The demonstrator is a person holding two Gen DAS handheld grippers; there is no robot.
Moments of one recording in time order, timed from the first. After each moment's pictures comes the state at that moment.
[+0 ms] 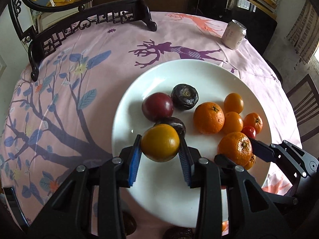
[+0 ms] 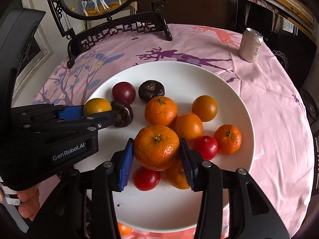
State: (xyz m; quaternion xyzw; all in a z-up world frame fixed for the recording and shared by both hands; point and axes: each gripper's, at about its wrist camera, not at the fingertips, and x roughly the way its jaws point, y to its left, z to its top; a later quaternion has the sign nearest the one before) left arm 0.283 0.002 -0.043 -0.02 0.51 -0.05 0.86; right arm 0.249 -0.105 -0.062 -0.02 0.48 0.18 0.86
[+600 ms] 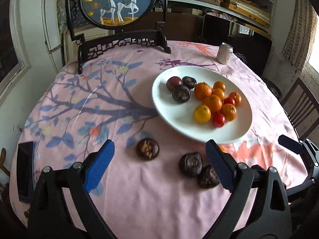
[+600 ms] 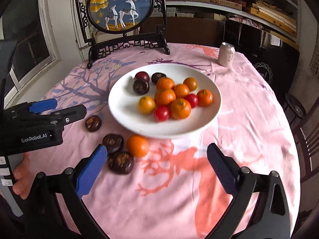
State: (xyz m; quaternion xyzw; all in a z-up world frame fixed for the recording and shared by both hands) left arm 0.102 0.035 -0.012 -0.02 0.40 0.00 0.92; right arm 0.088 -0.135 -0.034 -0.02 0.40 0.16 0.90
